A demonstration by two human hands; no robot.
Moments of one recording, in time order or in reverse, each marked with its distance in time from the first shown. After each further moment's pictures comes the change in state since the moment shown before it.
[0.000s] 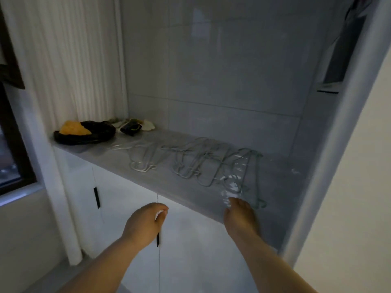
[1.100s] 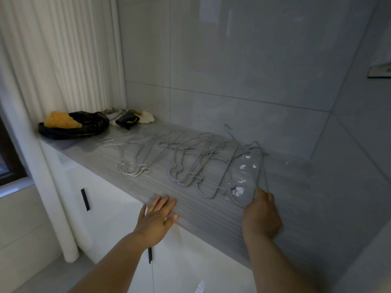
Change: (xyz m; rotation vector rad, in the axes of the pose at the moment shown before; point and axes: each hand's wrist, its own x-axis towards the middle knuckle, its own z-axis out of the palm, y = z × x) left_hand 0.108 -0.027 0.073 0.229 -0.273 -0.016; right_hand 0.097 0.009 0.016 0.259 0.449 0.331
